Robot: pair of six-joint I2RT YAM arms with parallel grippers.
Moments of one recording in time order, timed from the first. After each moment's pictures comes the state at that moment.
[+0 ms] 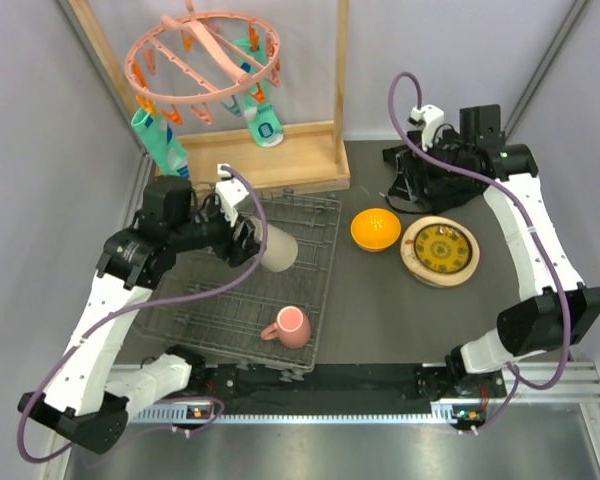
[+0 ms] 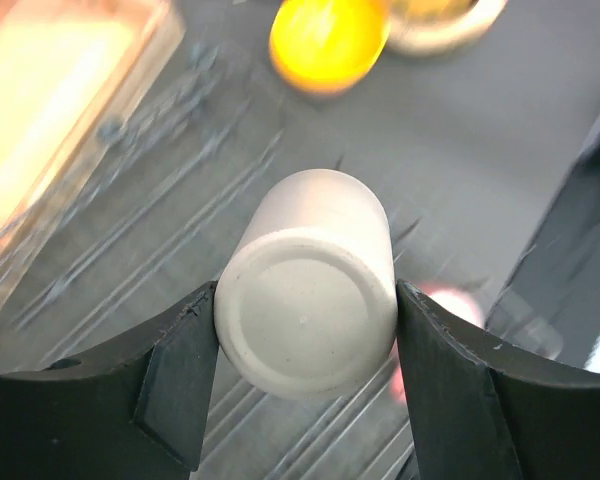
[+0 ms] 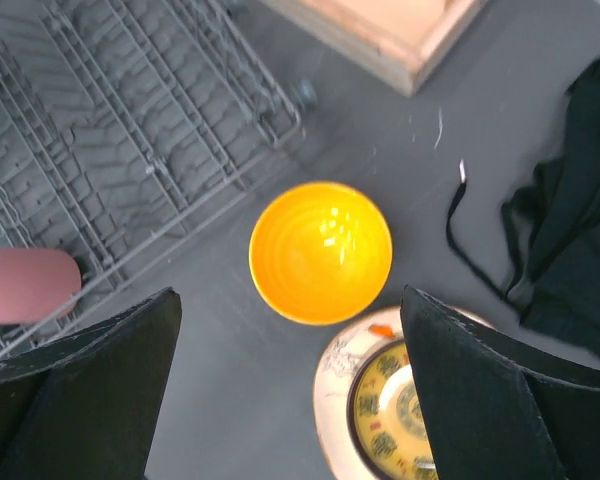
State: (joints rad) left arm -0.40 1.00 1.32 -0.89 0.49 0.31; right arm 0.15 1.49 1.65 -0.94 -0.57 -0.32
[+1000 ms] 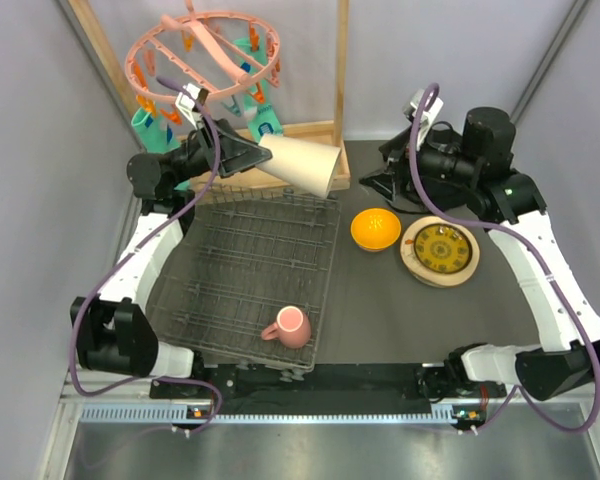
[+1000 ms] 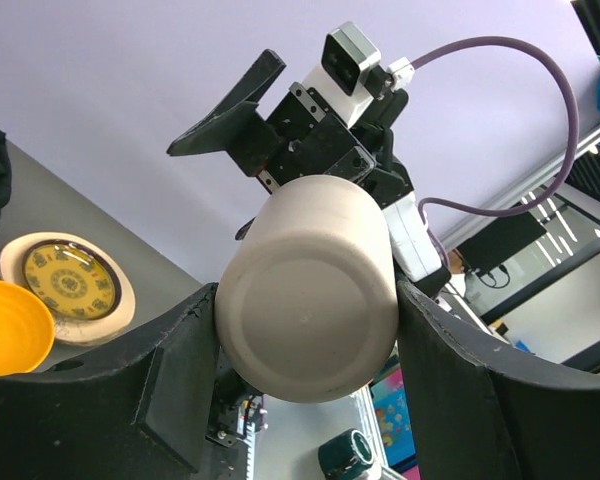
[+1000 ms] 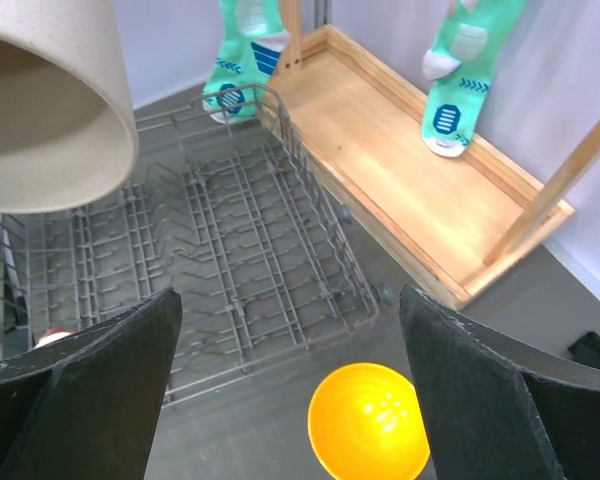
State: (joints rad) left arm -0.13 1.39 1.19 0.98 1.12 -1.57; right arm 0.33 1.27 1.53 -0.50 -0.70 -0.18
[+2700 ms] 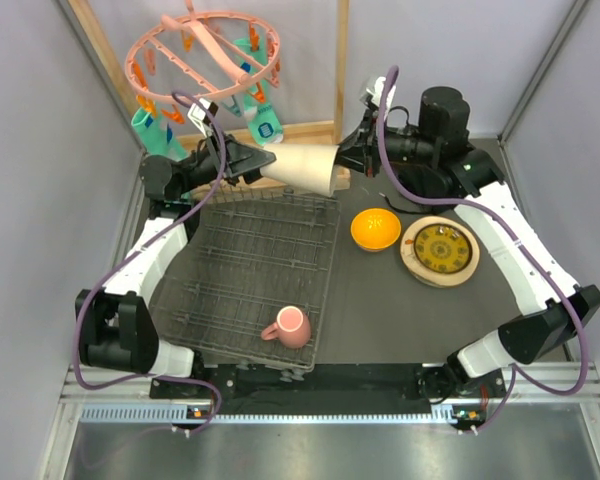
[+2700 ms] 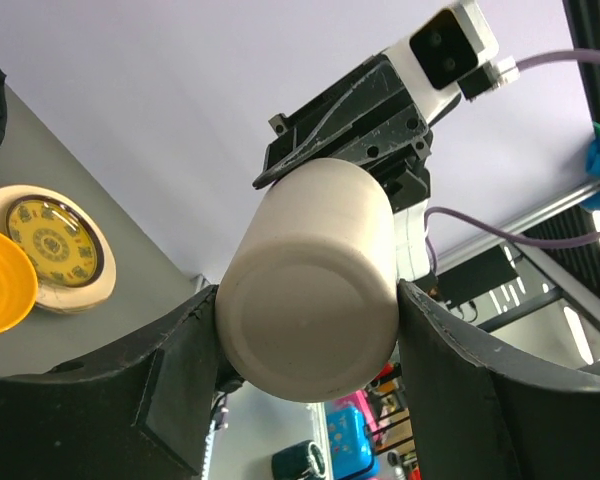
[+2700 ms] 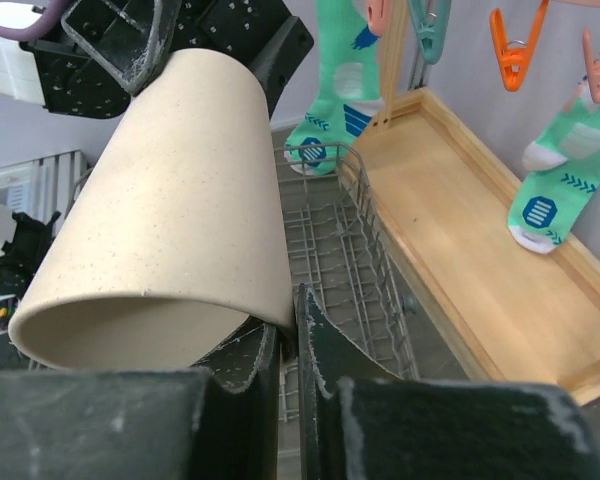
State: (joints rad) left arm -0.14 1.41 1.10 0.94 1.09 -1.60; right arm 0.48 1.48 1.71 -0.40 -0.81 -0.11
